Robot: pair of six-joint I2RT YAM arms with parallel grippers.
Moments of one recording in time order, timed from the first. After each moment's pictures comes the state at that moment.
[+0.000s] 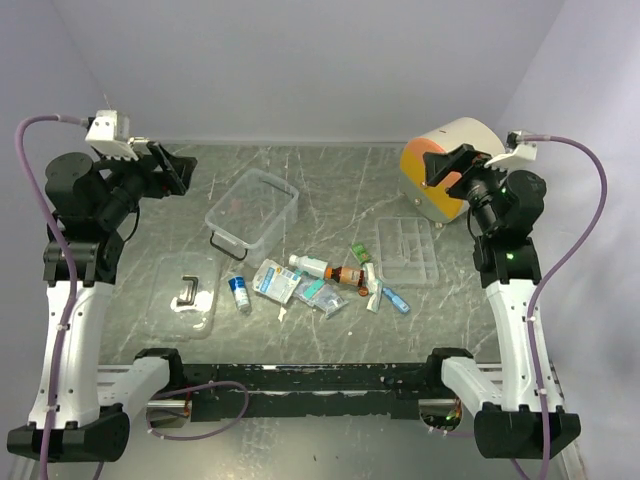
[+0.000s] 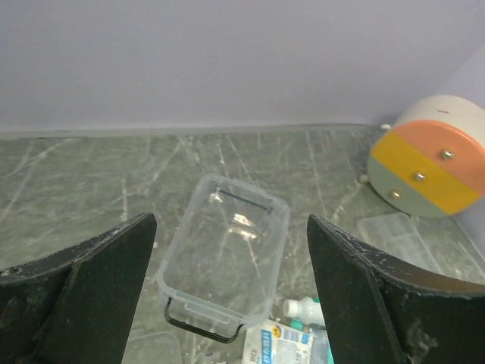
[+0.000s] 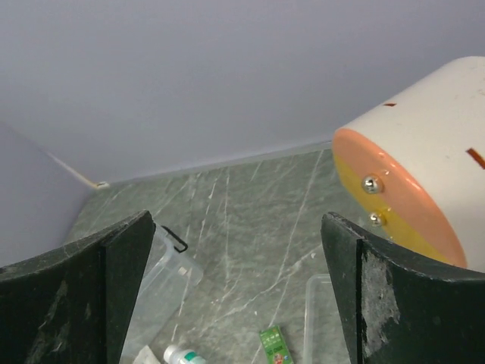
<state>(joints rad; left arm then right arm) -0.01 0.94 1.29 -0.40 0.28 -0.24 -0.03 0.94 1.11 -0.14 -0.19 0.41</state>
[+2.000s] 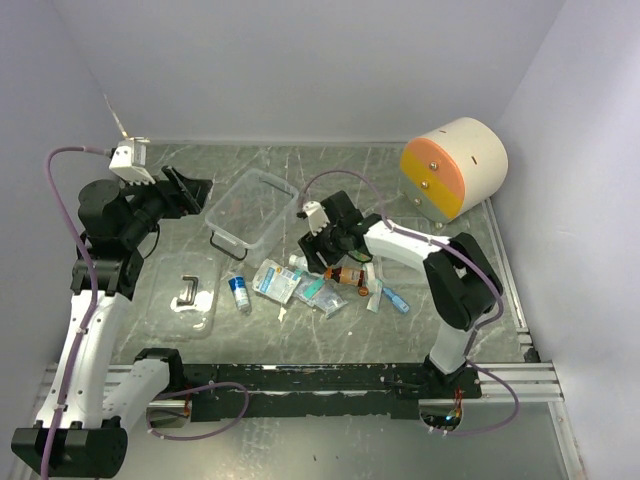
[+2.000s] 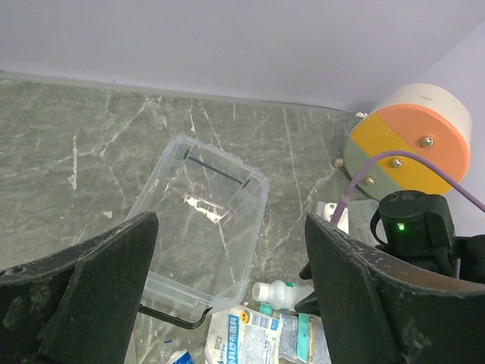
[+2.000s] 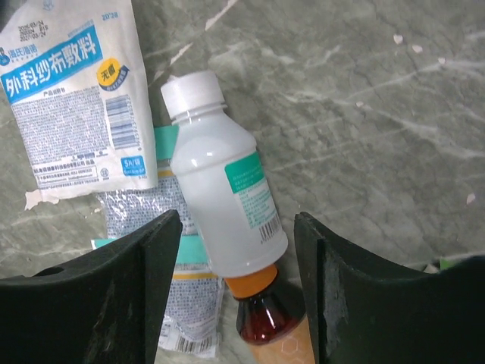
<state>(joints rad) -0.04 0.87 0.99 -0.21 0.32 -0.39 0.65 1.77 1.12 -0.33 -0.29 -0.11</state>
